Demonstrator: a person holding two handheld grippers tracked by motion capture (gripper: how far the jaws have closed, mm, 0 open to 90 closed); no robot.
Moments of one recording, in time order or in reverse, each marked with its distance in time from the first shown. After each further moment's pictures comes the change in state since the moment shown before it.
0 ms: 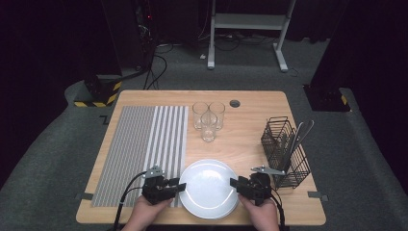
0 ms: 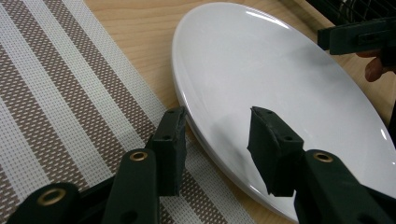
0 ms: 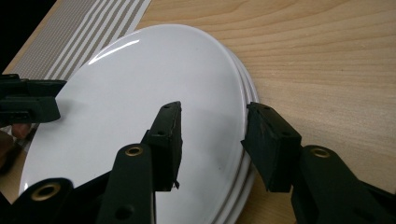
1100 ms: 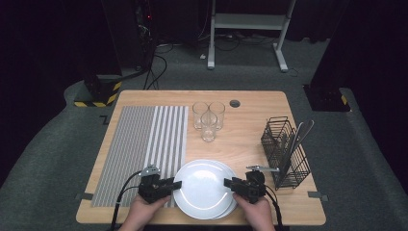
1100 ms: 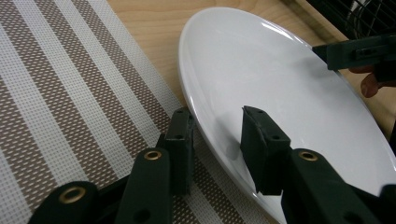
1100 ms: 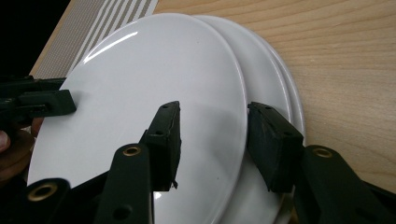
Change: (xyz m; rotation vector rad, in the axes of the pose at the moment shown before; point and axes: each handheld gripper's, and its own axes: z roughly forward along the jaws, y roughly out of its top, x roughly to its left) left arm 0.008 0.001 -0.009 -0.007 0.018 -0.035; right arm 0.004 0.002 0.017 0.056 0.079 0.076
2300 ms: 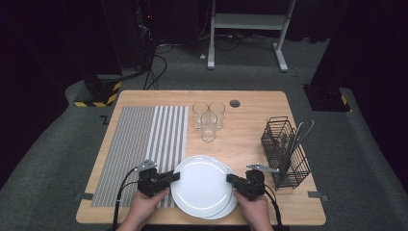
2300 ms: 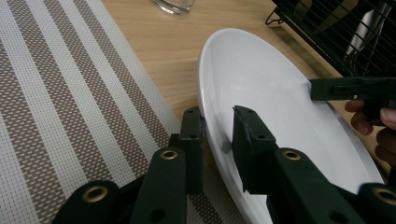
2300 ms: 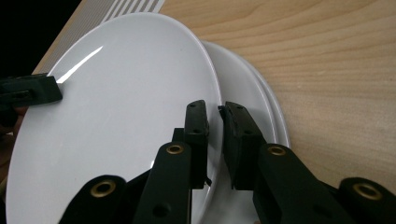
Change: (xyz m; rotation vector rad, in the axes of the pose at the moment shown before) left arm 0.008 0.012 0.001 -0.097 0.007 -0.052; right arm -0.005 0.001 0.007 -0.082 -0.015 -0.027
